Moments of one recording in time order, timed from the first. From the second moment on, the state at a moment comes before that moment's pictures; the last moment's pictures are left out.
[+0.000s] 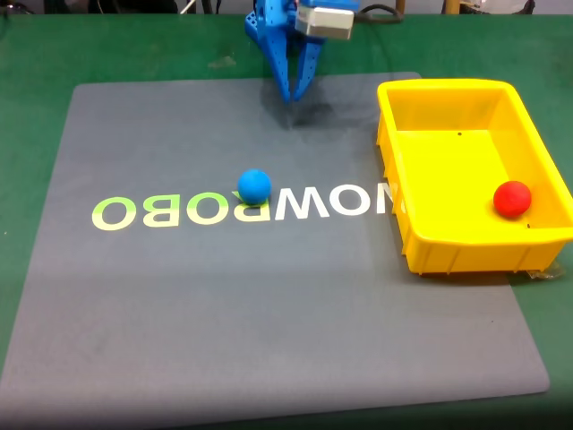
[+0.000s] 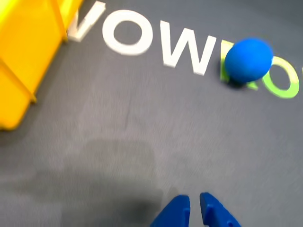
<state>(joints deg) 0.9 180.3 174.4 44.9 -103.4</state>
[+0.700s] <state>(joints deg) 2.0 189.9 175.9 77.3 -99.7</state>
